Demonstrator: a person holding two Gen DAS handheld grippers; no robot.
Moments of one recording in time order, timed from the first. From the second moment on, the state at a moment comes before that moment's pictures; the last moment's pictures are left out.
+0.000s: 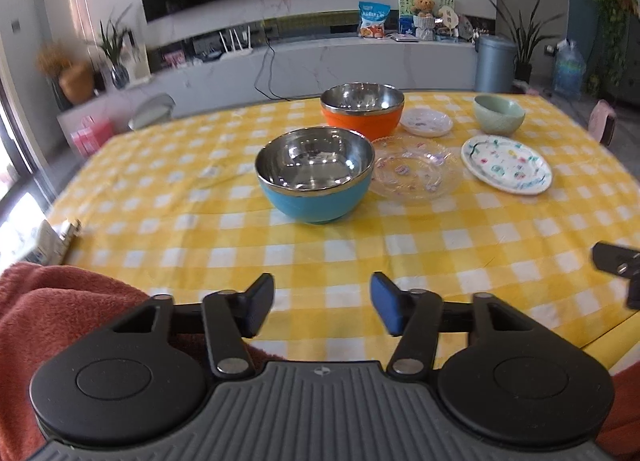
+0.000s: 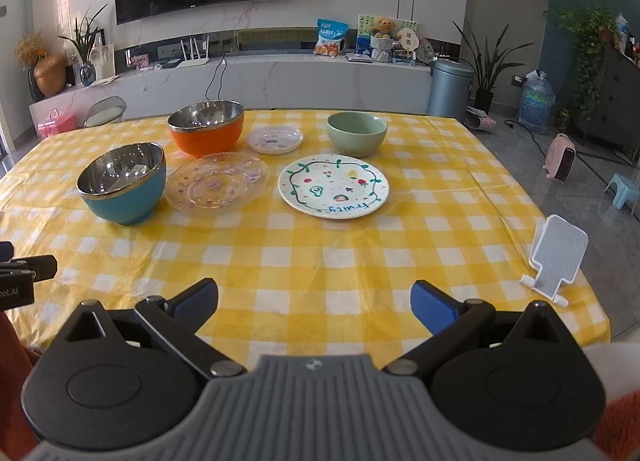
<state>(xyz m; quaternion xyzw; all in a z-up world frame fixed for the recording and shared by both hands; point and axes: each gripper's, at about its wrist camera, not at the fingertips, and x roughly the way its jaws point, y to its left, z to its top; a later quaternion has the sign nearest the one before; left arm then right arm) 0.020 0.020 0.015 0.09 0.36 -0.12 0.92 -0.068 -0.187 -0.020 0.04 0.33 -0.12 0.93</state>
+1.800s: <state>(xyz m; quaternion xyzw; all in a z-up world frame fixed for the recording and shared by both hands) 0.232 0.072 -0.007 0.01 0.46 -0.22 0.86 0.160 -0.111 -0.048 0.17 0.40 -0.01 0.90</state>
